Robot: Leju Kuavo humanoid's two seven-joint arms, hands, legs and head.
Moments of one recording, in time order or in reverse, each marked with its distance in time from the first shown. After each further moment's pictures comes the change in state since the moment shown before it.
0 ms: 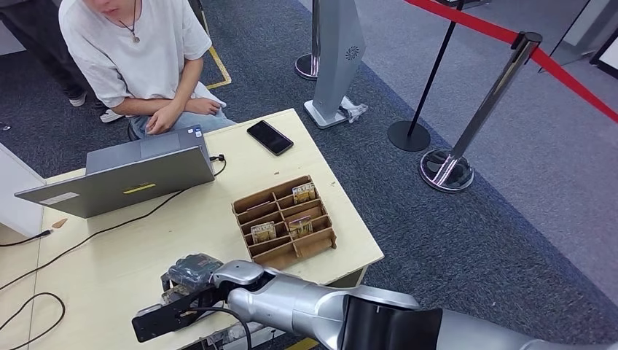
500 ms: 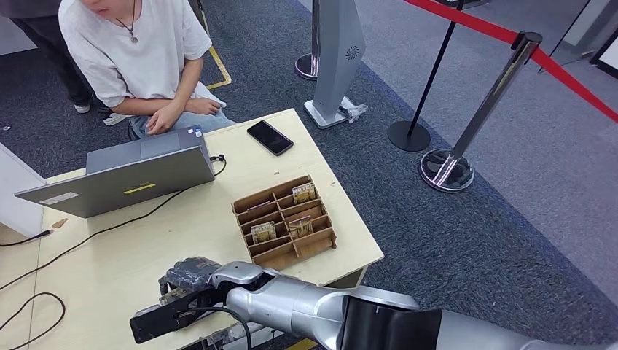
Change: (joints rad) left arm 0.000 -0.004 0.000 0.000 0.012 0.005 0.015; right arm 0.003 0.004 -0.015 -0.005 -0.055 0.065 -0.022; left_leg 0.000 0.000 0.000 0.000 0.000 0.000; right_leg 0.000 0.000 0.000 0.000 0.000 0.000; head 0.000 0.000
